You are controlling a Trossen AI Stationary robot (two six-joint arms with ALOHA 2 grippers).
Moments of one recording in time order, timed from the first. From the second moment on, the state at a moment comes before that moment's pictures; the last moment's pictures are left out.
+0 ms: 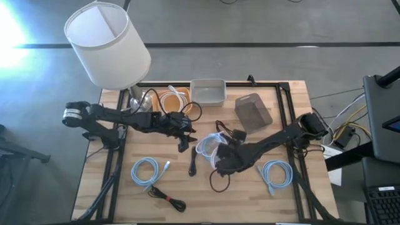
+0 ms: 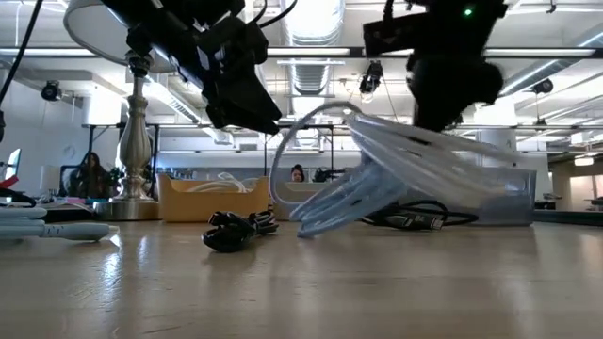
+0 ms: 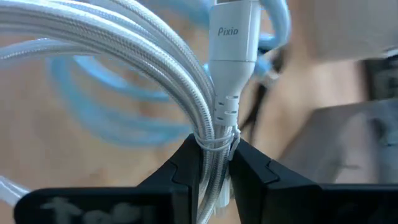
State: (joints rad) left arm 0.04 1.40 0.84 -0.05 0.03 -0.24; right arm 0.38 1.86 1.38 -1.10 0.54 0.64
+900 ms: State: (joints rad) left arm 0.04 1.40 0.84 -0.01 0.01 -0.29; right arm 0.33 1.86 1.38 -1.38 1.01 0.94
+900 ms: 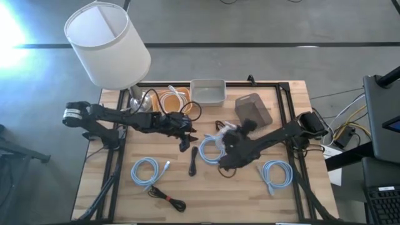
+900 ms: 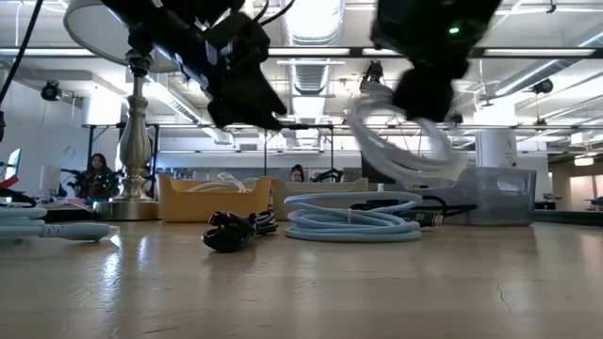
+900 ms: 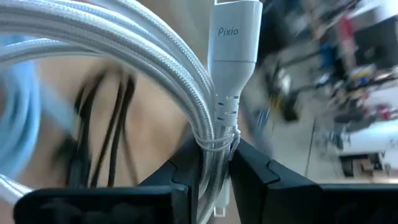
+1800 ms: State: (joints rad) left arm 0.04 1.40 0.84 0.16 -0.15 -0.21; right arm 0.23 1.86 1.38 -0.82 1.21 0.56
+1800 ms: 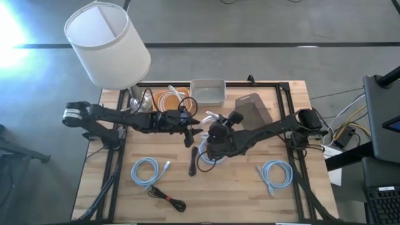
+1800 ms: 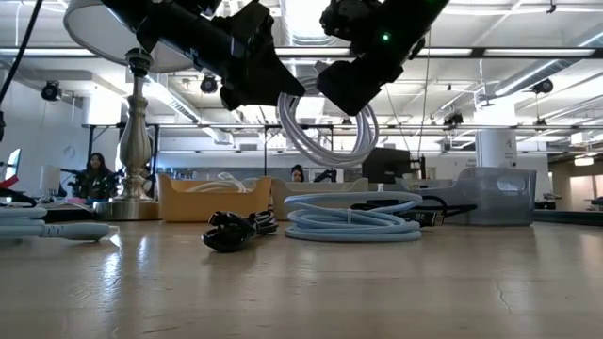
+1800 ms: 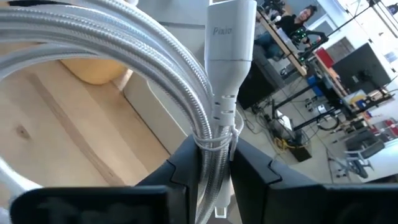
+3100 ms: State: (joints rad) left arm 0.18 0.97 0.77 -0.23 -0.30 -0.10; right arm 0.30 1.80 1.40 -0.77 1.08 0.34
